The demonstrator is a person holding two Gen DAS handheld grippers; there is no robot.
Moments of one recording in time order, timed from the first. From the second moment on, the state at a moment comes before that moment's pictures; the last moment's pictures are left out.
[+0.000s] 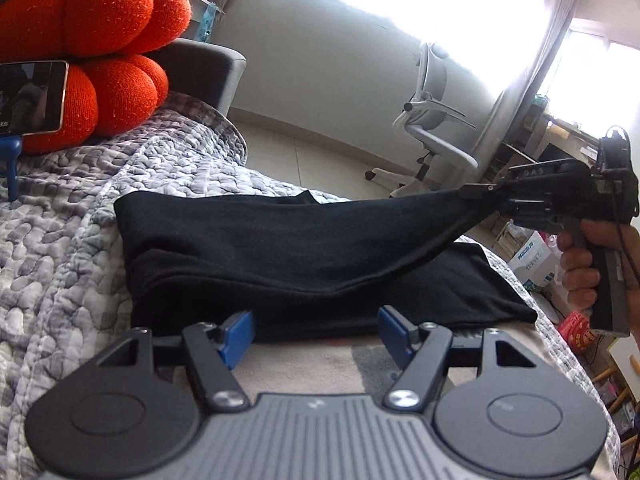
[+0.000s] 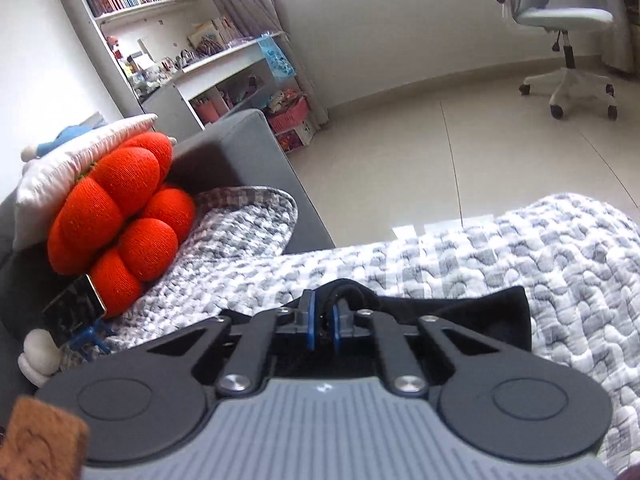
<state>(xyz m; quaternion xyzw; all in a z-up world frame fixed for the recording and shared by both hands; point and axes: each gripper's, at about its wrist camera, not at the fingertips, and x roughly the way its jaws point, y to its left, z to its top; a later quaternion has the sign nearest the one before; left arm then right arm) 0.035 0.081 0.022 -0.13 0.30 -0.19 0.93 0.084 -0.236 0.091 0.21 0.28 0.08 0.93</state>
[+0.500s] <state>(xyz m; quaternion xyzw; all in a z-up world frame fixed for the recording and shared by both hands) 0.031 0.077 0.022 -0.10 0.29 -0.17 0.94 0.052 -0.264 0.158 0.23 0.16 0.07 0.96</state>
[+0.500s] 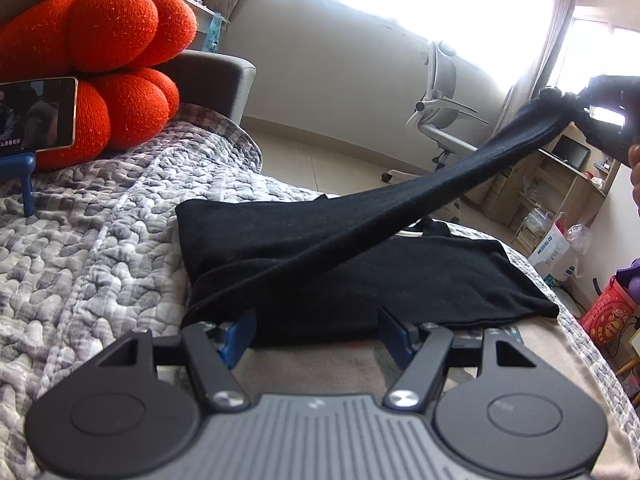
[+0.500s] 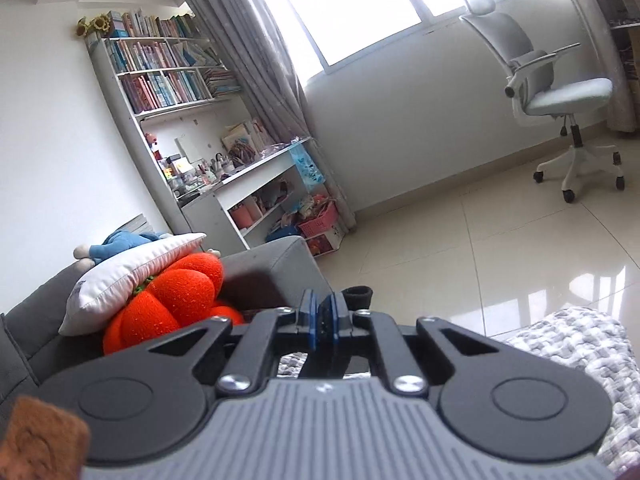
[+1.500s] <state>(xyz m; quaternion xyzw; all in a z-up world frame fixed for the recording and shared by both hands) 0.056 0.130 0.020 -0.23 0.32 -0.12 0.91 0.002 -0.306 0.043 0.20 0.29 0.04 0.94</state>
